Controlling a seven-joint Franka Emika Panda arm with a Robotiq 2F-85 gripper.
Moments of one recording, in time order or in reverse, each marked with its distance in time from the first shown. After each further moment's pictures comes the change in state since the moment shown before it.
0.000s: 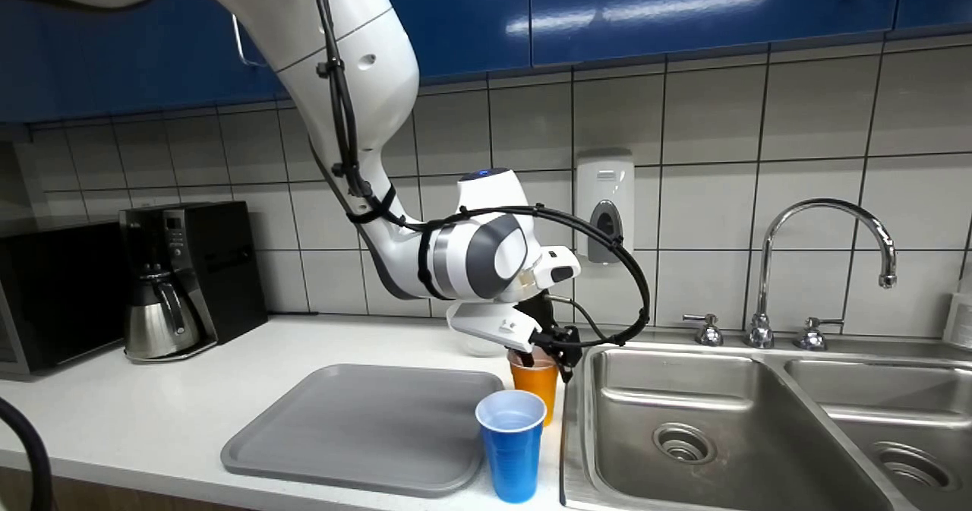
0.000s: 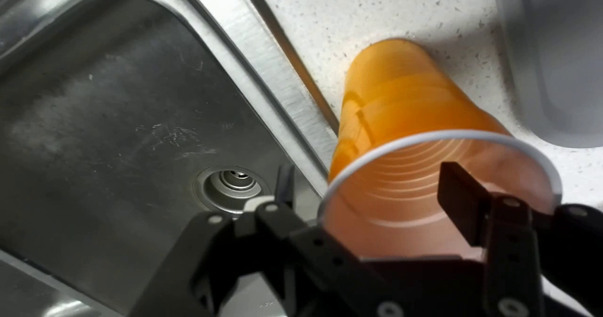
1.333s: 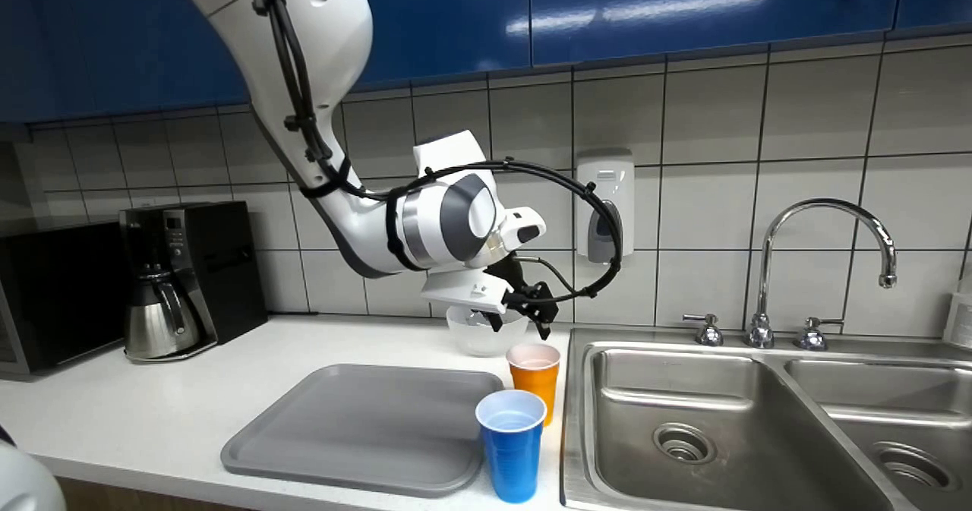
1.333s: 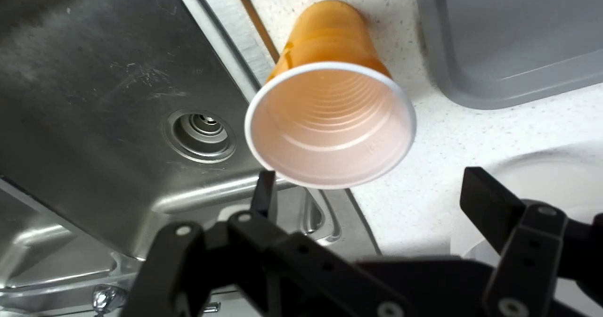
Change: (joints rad) arm 0.143 -0.159 -0.088 -0.079 -0.162 0.015 0.084
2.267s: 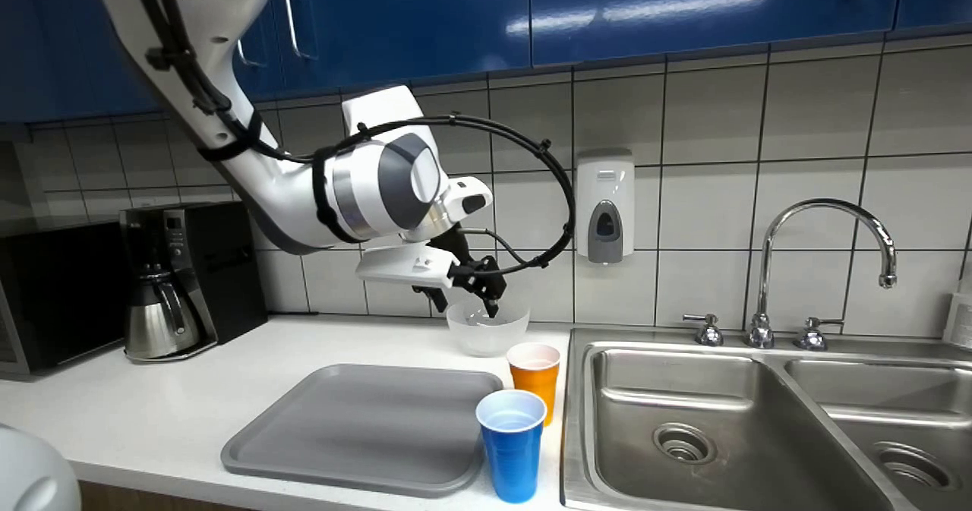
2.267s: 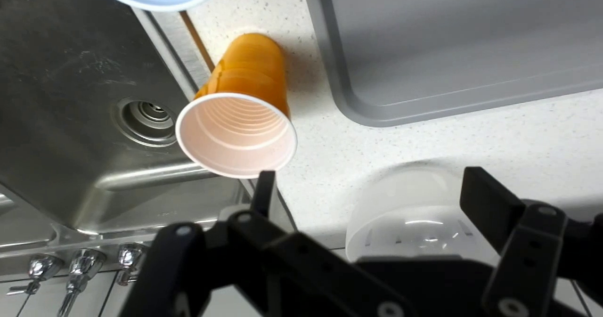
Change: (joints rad) arm 0.064 -0.294 0.025 -0.193 -0.115 -0.061 0.020
